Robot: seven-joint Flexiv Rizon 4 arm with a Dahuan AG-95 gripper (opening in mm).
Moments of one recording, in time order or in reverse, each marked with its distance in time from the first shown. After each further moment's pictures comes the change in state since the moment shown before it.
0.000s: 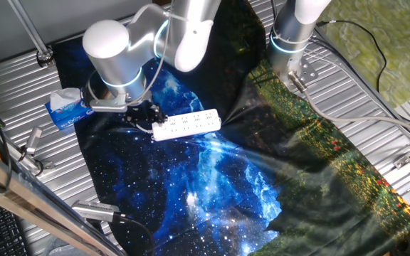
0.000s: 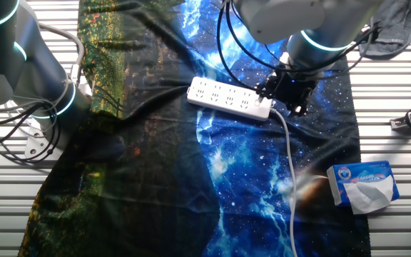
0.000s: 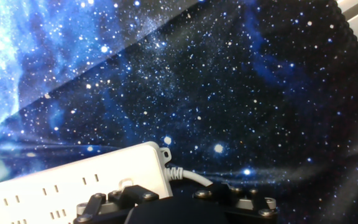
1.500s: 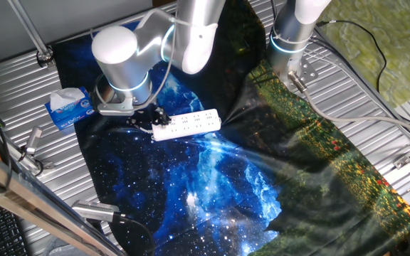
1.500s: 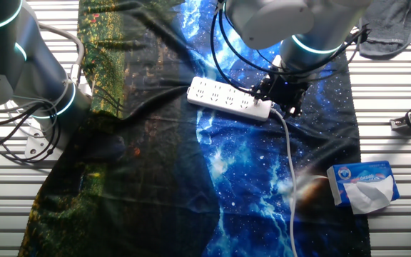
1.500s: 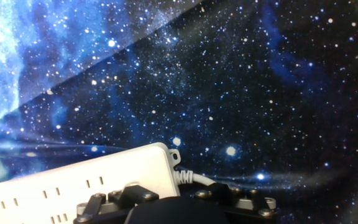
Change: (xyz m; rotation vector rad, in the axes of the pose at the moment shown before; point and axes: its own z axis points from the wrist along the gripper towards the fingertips) arm -0.001 0.007 0.021 0.010 0.001 -0.008
